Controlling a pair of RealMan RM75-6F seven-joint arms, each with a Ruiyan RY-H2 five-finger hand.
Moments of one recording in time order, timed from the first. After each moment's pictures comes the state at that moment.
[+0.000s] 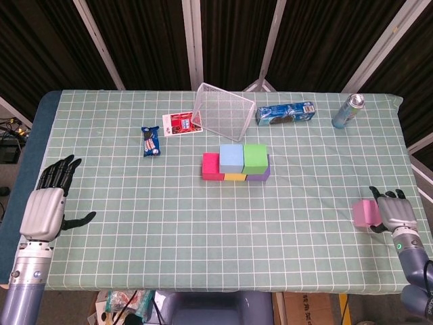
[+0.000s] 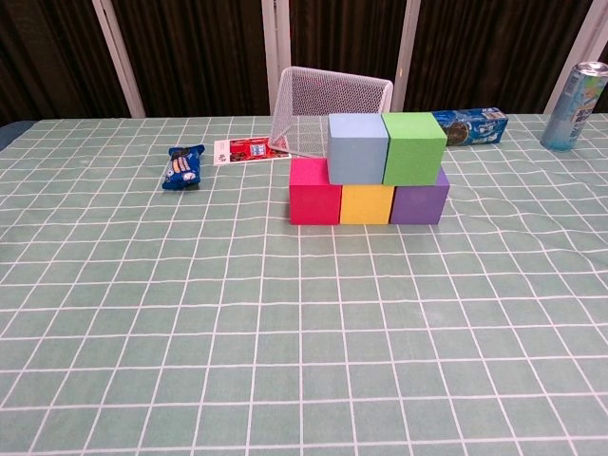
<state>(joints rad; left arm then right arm) -0.37 -1.12 -0.07 -2.19 1.19 1.58 0.43 0.46 -1.19 0.05 -1.29 -0.91 0.80 -0.28</state>
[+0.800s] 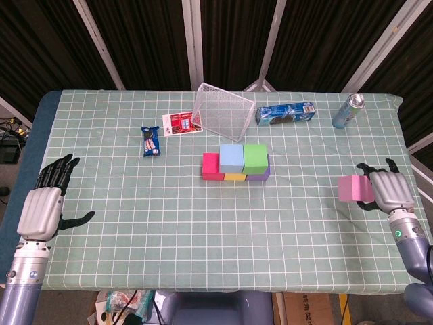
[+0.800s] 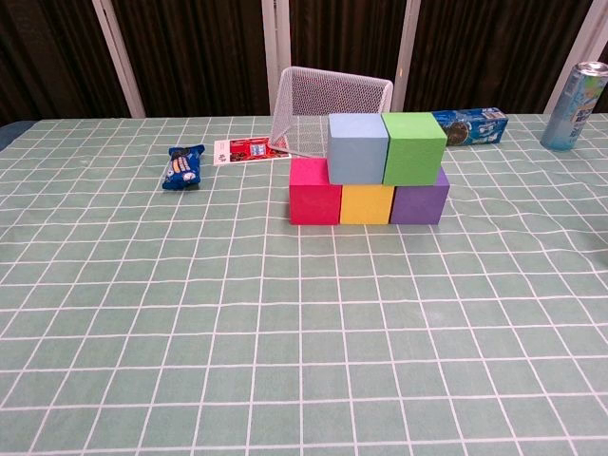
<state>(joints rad) -0.34 -1.09 -0.10 -2.19 1.20 1.53 0.39 0.50 -0.96 0.18 -1.65 -0.98 0.93 -0.27</state>
